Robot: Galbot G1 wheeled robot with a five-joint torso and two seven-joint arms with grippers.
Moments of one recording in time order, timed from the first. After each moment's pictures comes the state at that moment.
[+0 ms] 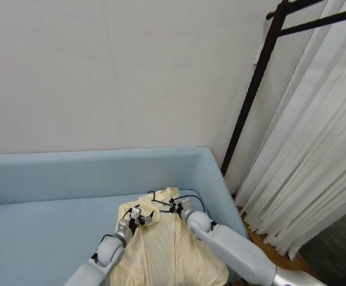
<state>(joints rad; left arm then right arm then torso) 1.08 -1.07 -0.10 -1.67 -0.41 0.15 -0.01 -0.61 1.04 -0.46 1.65 0.83 -0.42 0.37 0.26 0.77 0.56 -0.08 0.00</state>
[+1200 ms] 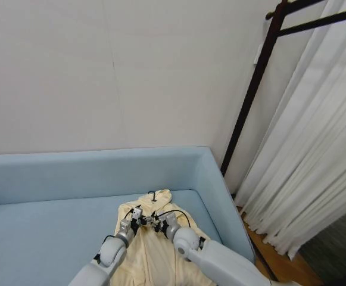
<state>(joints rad) 1.08 -1.09 -0.11 -1.68 -0.42 0.15 -0.02 -0.61 1.08 -0.51 1.69 0.89 -0.52 0.45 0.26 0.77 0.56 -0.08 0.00</state>
